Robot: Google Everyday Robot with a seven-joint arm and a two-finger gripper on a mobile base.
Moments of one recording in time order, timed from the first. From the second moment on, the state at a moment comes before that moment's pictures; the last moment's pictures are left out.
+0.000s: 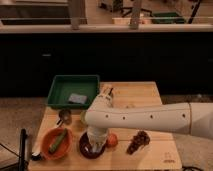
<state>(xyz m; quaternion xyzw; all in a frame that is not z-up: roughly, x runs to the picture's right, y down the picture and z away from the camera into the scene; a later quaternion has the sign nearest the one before) -0.035 0.257 0.691 -0.26 -0.30 -0.59 0.70</state>
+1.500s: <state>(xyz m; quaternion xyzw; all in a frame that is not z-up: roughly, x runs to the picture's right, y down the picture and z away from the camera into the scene) -0.089 0.268 0.668 -0.20 -0.37 -0.66 0.63</state>
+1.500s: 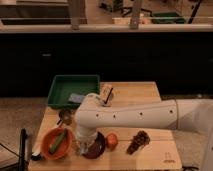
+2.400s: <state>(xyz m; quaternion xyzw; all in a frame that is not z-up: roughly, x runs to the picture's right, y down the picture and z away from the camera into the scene) -0.031 0.245 0.705 -0.24 -0.35 -0.61 0.67</state>
